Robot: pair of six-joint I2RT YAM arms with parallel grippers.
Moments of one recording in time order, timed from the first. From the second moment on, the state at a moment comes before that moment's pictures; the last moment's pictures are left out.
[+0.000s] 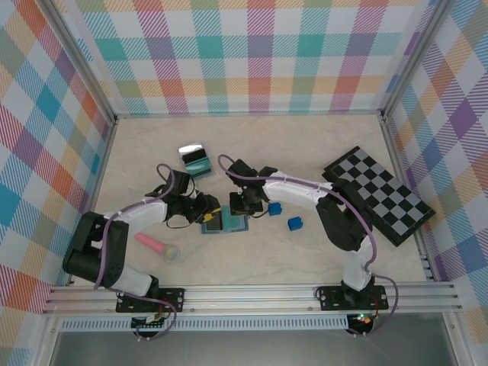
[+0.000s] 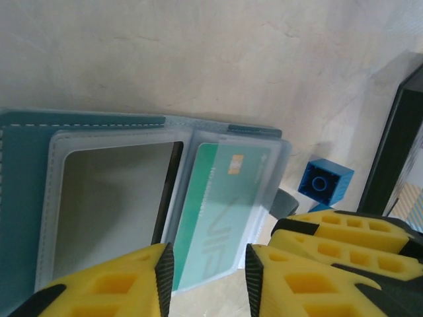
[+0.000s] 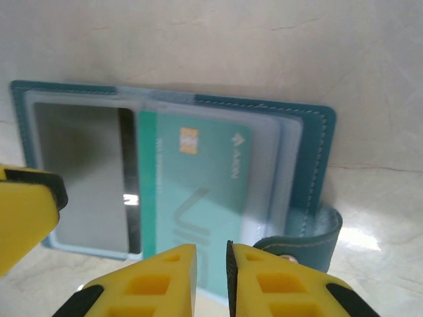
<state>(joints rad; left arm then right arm) -0.32 1.49 0.69 -0.22 0.57 -0.92 0.86 1.96 1.43 -0.69 -0.17 0.71</state>
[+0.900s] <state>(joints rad) -0.33 1.62 0.69 -0.15 0.63 -0.92 0.86 2.06 1.48 -0.74 -0.16 0.71</state>
